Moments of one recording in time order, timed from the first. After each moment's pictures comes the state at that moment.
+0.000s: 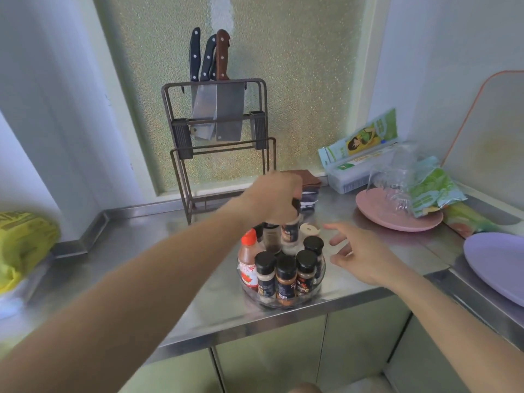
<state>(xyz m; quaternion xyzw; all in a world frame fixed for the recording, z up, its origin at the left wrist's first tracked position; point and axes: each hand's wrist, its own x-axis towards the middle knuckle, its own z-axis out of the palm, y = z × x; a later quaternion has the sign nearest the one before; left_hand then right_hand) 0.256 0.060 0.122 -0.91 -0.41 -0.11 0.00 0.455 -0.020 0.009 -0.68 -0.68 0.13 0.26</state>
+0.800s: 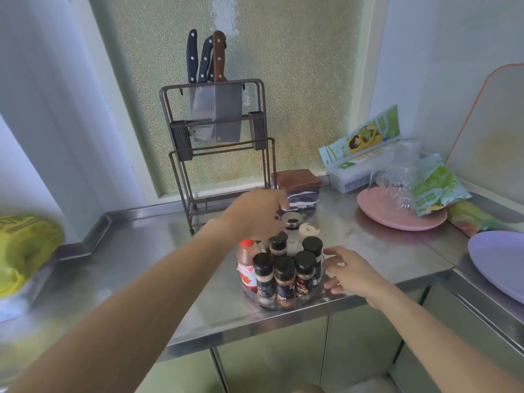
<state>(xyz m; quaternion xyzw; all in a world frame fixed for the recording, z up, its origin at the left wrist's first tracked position) 0.233 0.059 0.098 -0.90 -0.43 -0.09 -0.03 0.448 -0.004 -0.048 -0.69 -0.49 0.39 0.36</state>
